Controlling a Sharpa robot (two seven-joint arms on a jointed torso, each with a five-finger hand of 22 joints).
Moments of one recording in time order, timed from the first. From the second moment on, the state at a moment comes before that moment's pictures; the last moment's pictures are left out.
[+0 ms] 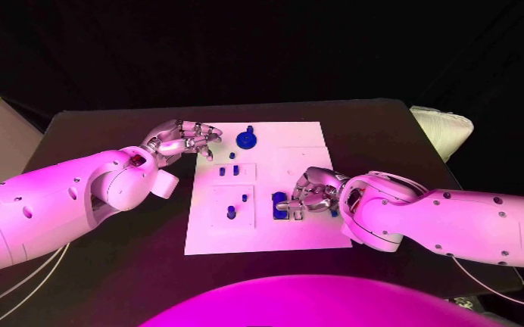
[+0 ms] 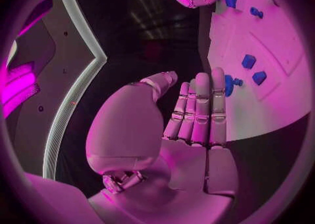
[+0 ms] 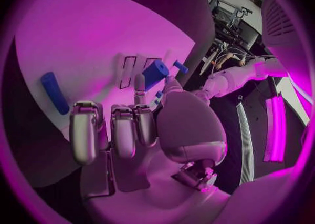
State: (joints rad) left arm 1.06 -0.85 -0.05 1.40 -0.24 -0.07 0.27; left_hand 1.34 -0.18 0.49 0.10 0.28 0.87 0.20 0.22 0.37 0.86 0.14 0.51 0.16 0.95 0.07 1.09 0.43 0.18 0.90 0.17 0.77 0.69; right arm 1.05 -0.92 -0.21 1.82 -1.18 -0.38 -0.43; right_hand 1.11 -0.05 -0.12 0.29 0.18 1.07 0.05 0.43 0.46 1.47 -0.01 1.49 1.31 1.46 -0.08 1.56 1.31 0.04 1.47 0.03 1.45 1.31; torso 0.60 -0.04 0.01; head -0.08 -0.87
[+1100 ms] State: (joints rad) left arm 1.06 -0.85 -0.05 1.40 -0.24 -0.06 0.26; left_hand 1.35 -0.17 0.49 0.11 0.28 0.87 0.20 0.22 0.37 0.86 0.14 0.51 0.16 0.95 0.07 1.09 0.43 0.18 0.91 0.16 0.76 0.69; right arm 1.05 -0.92 -0.21 1.80 -1.19 -0.38 -0.35; right_hand 1.32 -0.08 -0.04 0.29 0.13 1.08 0.03 0.50 0.52 1.47 -0.04 1.54 1.31 1.47 -0.10 1.57 1.31 0.02 1.46 0.01 1.51 1.31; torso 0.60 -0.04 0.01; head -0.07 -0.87
